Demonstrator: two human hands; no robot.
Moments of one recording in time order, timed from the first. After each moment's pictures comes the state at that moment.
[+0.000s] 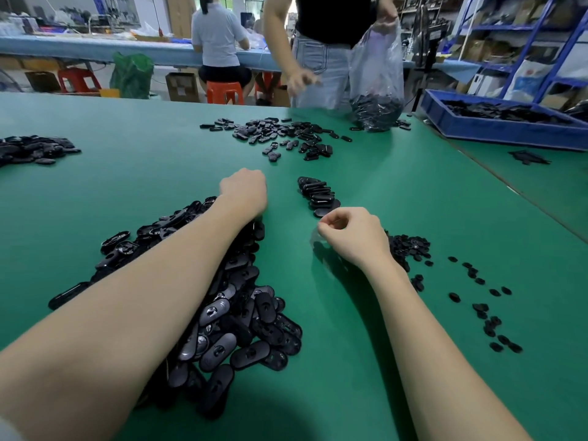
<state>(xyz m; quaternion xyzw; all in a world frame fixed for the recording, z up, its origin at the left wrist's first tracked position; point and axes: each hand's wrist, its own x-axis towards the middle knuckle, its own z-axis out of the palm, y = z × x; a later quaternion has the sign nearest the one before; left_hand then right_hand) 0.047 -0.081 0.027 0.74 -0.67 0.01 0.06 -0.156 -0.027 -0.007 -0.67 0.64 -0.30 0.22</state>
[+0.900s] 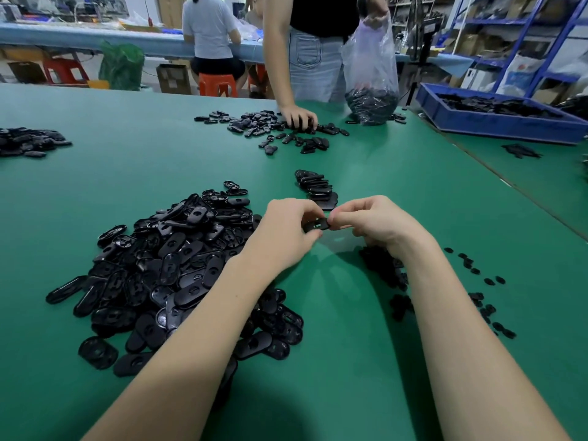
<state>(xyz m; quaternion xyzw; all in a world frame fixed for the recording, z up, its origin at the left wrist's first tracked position) -0.008 0.011 0.005 0.57 -0.75 -0.14 0.32 -0.185 -0.018 0.027 -0.60 0.61 -0.28 0.43</state>
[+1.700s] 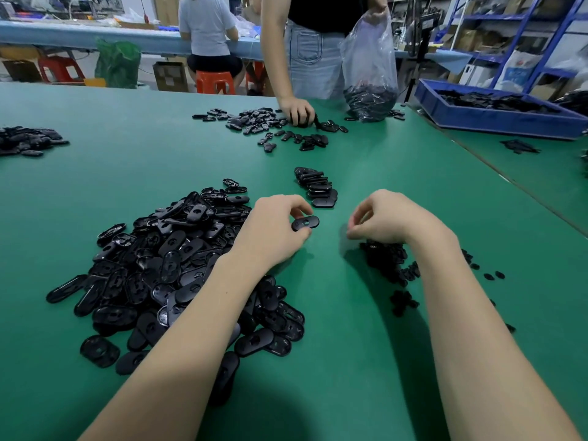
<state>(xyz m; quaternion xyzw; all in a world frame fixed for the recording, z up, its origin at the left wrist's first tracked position) 0.008 0.008 -0.002 0.59 -0.73 -0.13 0.33 -0.196 -0.016 0.044 -0.72 0.67 -0.07 0.19</state>
